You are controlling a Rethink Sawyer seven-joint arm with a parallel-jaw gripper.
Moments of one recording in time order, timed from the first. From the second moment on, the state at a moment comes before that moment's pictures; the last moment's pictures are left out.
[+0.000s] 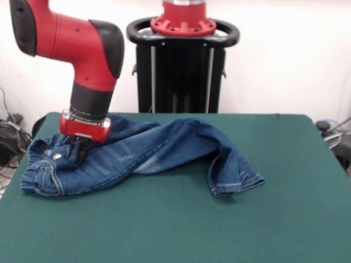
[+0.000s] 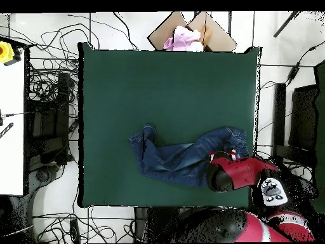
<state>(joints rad) -0.56 -0.45 -0.04 1.65 -0.98 0.08 2.00</state>
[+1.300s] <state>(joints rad) -0.72 -0.48 0.16 1.62 -1.01 0.24 1.83</state>
